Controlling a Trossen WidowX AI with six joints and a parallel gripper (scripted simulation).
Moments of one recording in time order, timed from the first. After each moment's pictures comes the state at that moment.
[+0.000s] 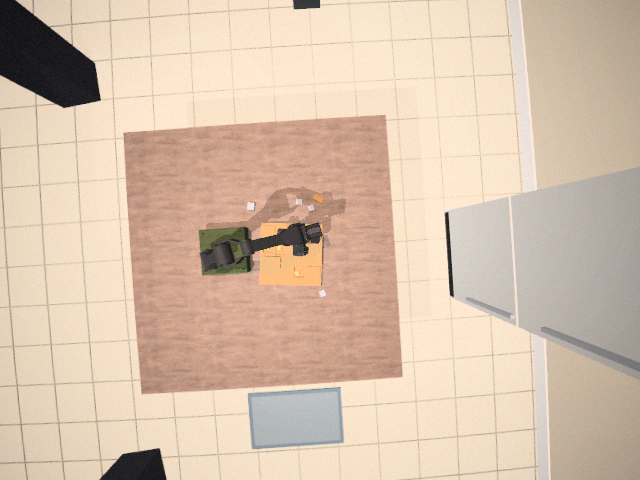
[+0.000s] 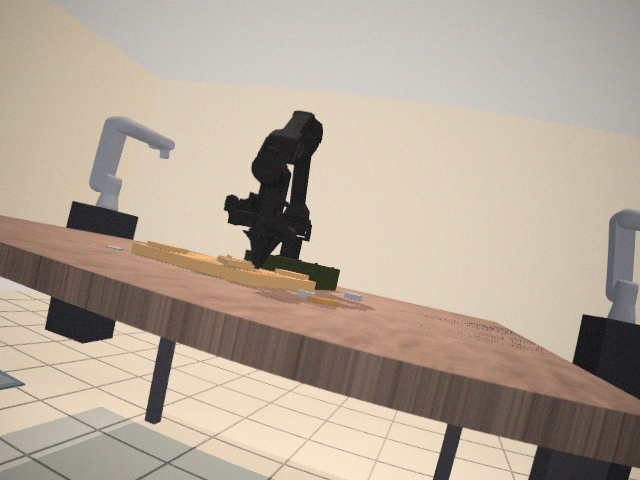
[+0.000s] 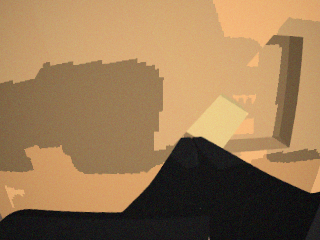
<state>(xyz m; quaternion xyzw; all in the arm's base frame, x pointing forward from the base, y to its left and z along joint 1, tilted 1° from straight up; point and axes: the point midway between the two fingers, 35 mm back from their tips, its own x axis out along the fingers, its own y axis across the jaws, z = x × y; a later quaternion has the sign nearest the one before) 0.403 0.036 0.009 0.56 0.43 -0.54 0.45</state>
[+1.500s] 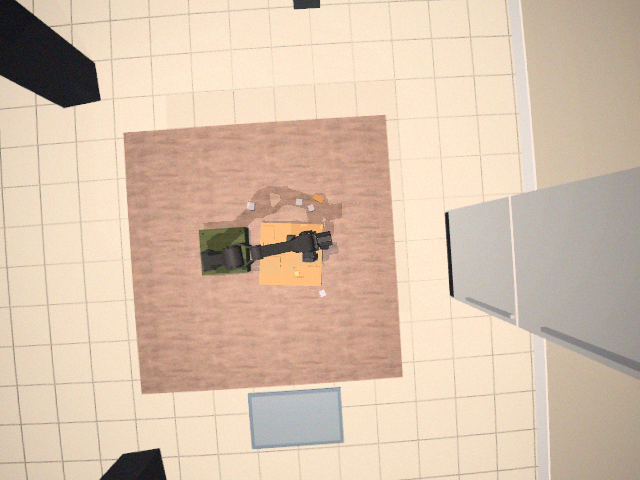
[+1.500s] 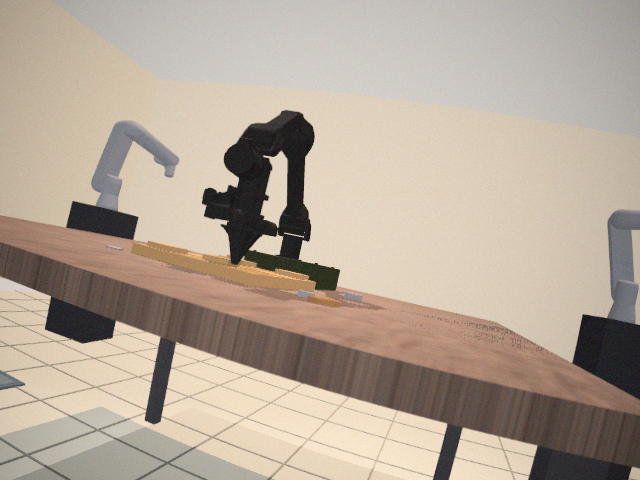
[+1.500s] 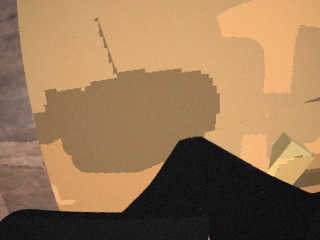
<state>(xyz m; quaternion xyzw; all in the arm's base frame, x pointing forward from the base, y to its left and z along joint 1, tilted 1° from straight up) 0.438 0.002 0.012 0.56 0.43 -0.54 0.46</state>
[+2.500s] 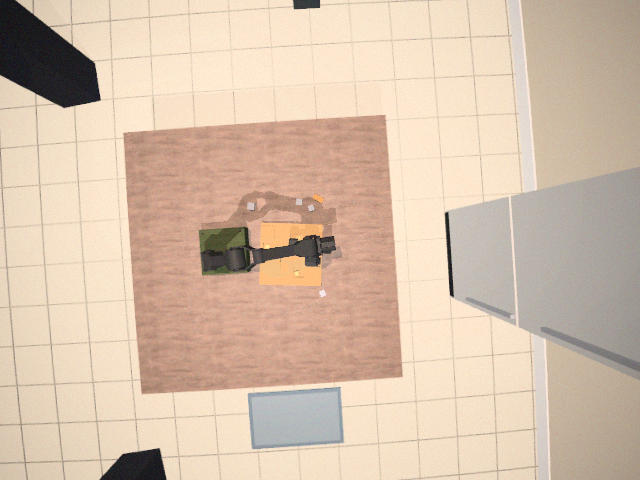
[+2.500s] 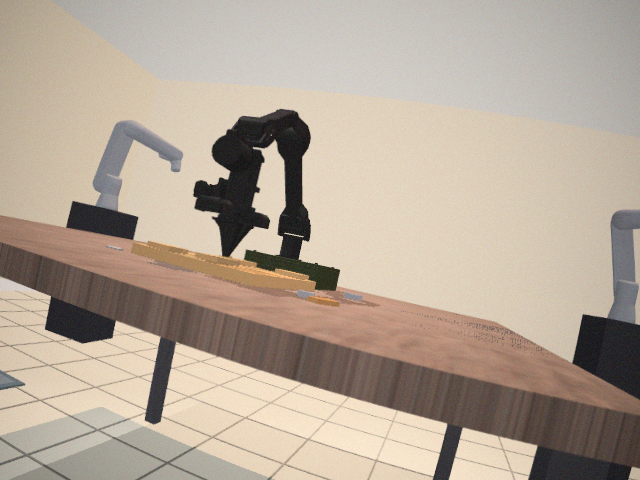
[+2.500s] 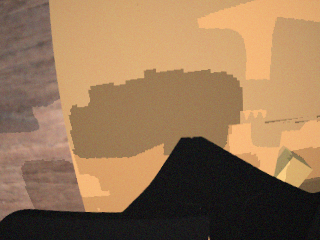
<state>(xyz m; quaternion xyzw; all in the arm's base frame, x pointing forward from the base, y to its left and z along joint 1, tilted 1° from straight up) 0.445 -0.016 0.023 0.56 0.44 -0.54 0.45</state>
